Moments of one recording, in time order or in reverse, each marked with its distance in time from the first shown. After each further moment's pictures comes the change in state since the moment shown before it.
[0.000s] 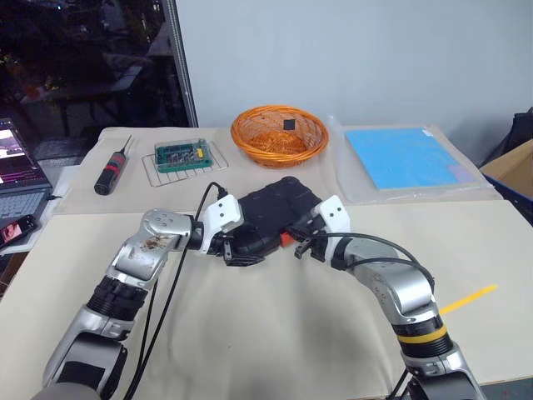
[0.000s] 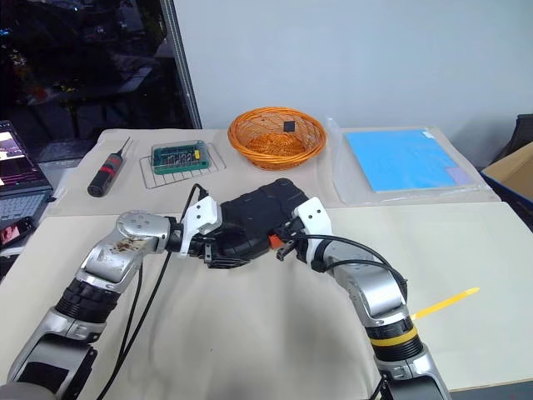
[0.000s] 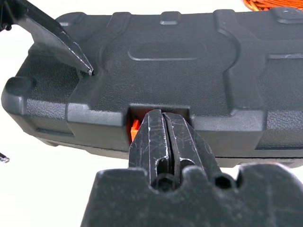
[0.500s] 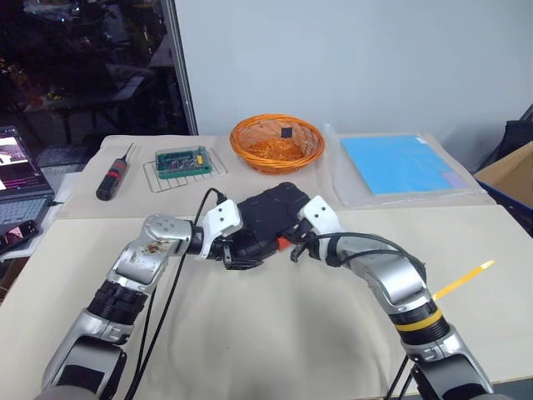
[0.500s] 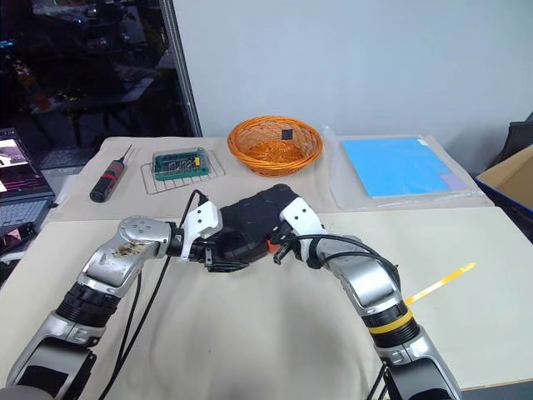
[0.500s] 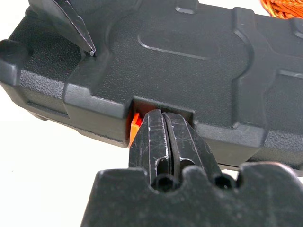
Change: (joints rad) left arm 0.018 -0.001 -0.010 -0.003 0.003 0.017 0.025; right arm -0.076 -0.041 0.104 0.066 -0.087 0.024 0.059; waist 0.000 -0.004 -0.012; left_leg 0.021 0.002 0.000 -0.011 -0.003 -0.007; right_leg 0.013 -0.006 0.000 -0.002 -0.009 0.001
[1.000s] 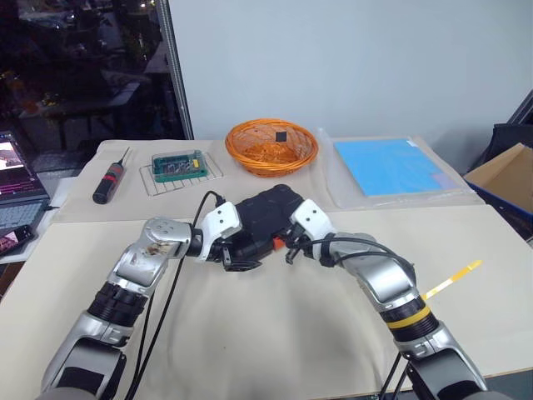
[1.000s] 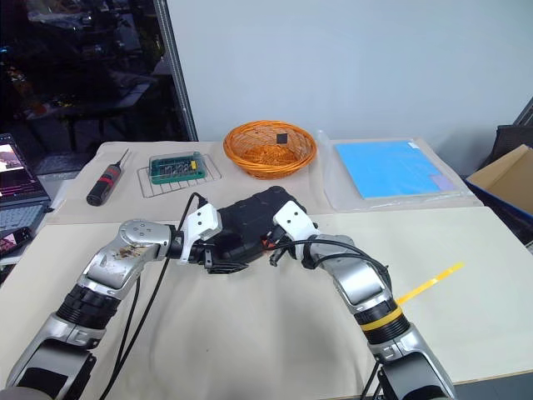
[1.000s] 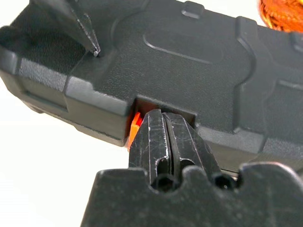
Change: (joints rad) left arm 0.013 0.000 -0.001 0.009 0.005 0.004 0.016; right arm -0.014 0.029 0.051 0.106 -0.103 -0.155 0.031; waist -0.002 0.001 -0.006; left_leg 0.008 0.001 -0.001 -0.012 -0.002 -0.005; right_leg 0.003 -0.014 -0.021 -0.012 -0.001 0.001
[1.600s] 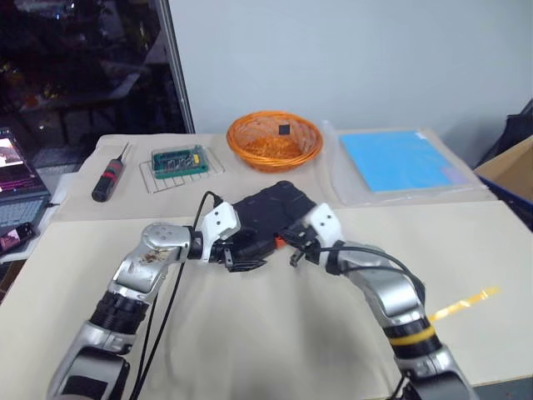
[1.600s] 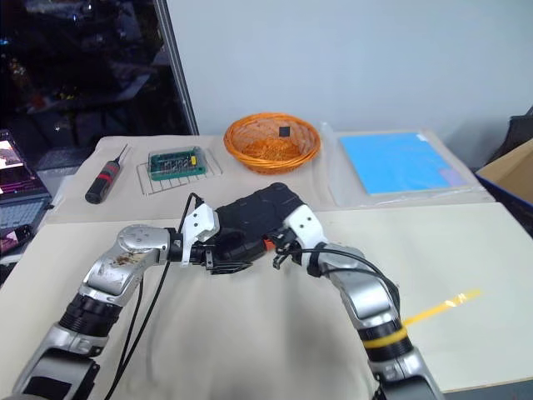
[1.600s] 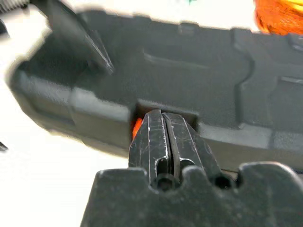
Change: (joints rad) left arm 0.093 -0.075 0.128 -0.064 -0.137 -0.056 0.013; right arm 0.194 0.084 -0.232 -0.163 0.196 -0.143 0.067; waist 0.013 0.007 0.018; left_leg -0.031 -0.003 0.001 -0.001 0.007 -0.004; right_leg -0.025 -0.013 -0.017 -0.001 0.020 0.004
